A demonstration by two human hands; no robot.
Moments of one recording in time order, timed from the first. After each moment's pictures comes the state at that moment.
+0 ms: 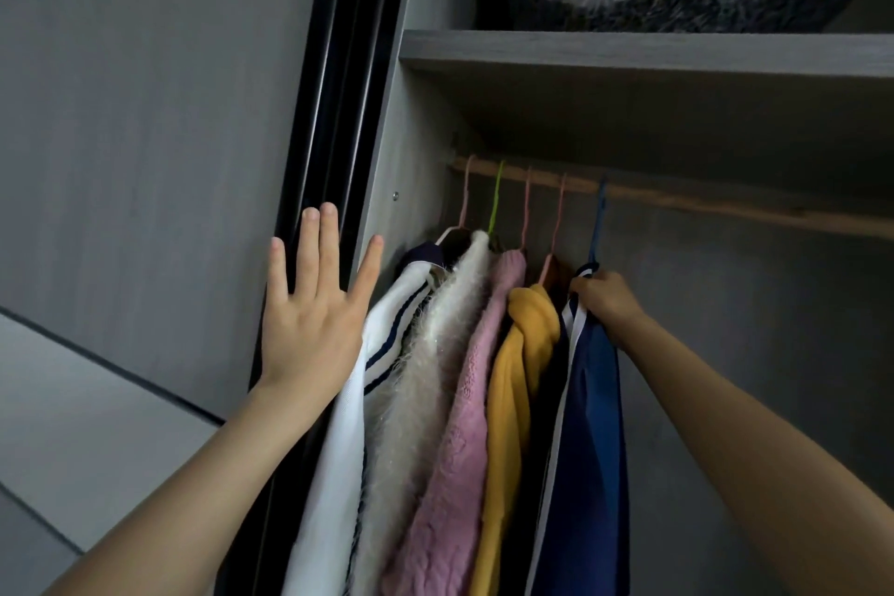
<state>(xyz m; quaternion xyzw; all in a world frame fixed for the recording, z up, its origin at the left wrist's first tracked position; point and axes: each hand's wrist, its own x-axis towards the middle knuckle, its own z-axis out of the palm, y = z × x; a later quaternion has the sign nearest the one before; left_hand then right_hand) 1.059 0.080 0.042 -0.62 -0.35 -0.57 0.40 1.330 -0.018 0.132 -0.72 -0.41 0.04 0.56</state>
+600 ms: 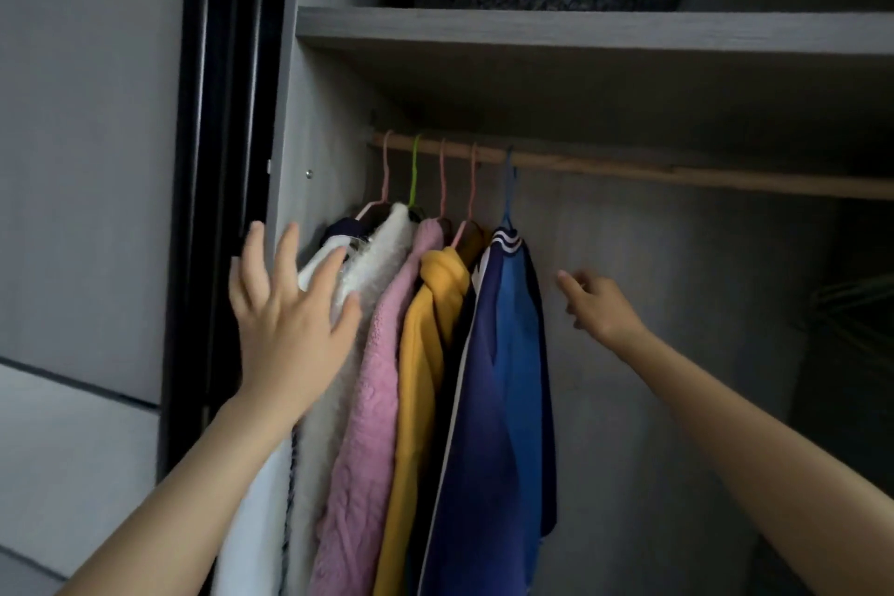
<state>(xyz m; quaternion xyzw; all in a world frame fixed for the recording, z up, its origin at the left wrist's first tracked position) 1.090 0.009 0.037 -0.68 -0.28 -0.65 0.18 1.355 -0.124 0.094 -0.77 -0.44 -0.09 0.46</state>
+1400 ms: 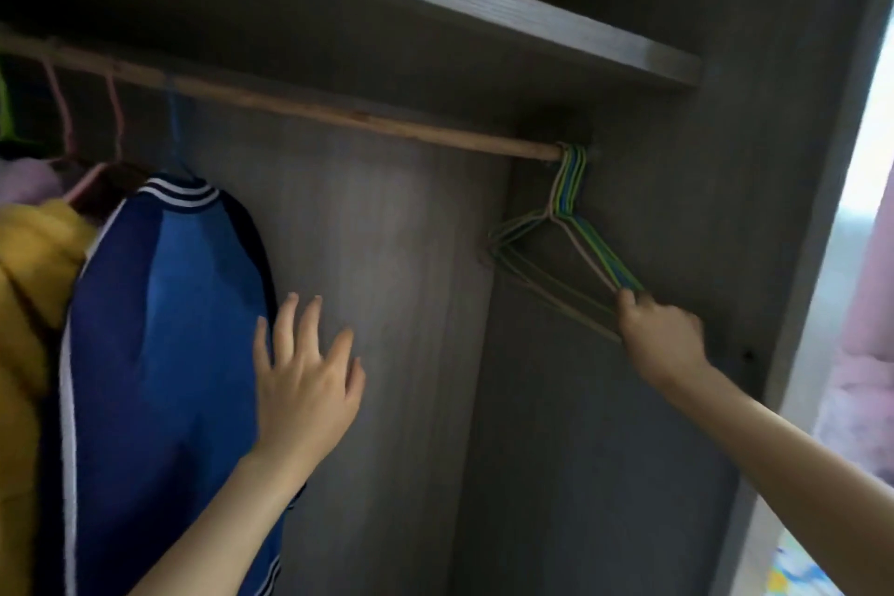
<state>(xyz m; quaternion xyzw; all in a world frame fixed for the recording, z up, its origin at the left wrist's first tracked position) 1.319 -0.152 -0.027 -0.82 -0.11 -0.56 0.03 1.440 -0.453 0.070 -0.91 -0.11 -0.36 -0.16</state>
